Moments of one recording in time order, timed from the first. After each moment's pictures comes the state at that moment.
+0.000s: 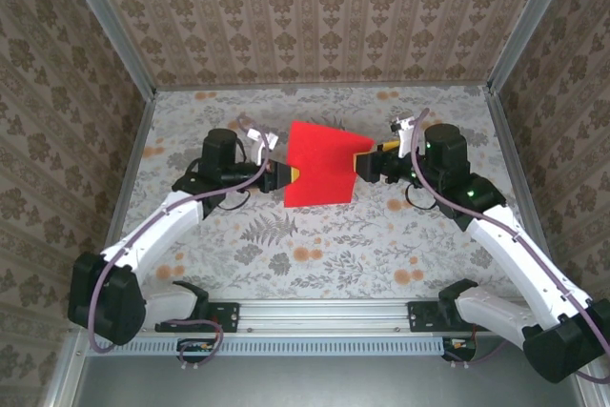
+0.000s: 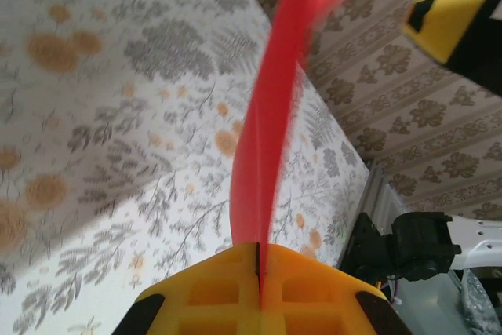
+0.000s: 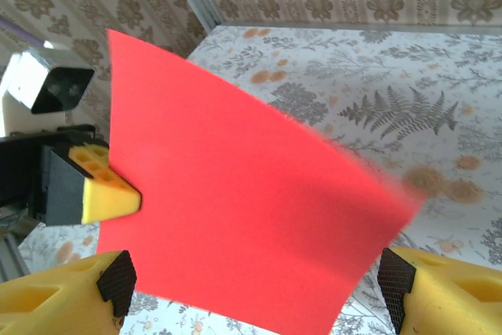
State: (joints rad) left arm -0.47 1.24 0.84 -0.15 0.80 -0.42; right arm 0.38 1.02 0.97 -0.37 -0.34 0.27
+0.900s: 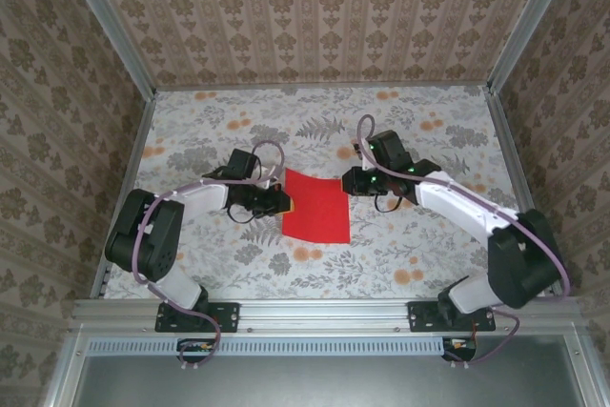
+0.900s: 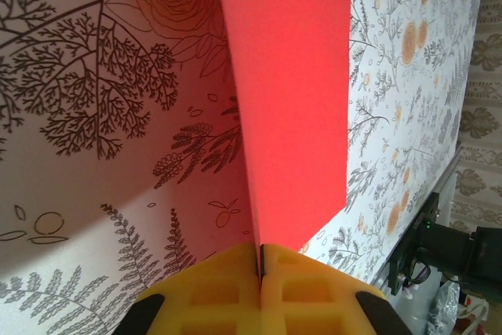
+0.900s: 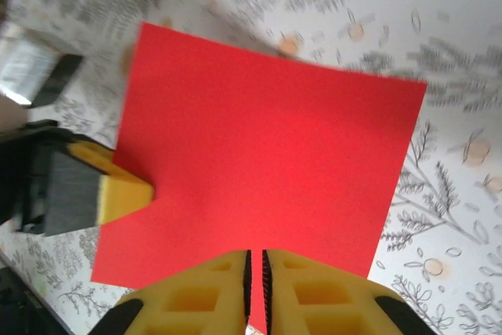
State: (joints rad) left arm -0.43 1.61 0.79 -0.27 0.76 -0.48; right arm 0.48 1.48 0.97 -0.40 -0.32 0.50
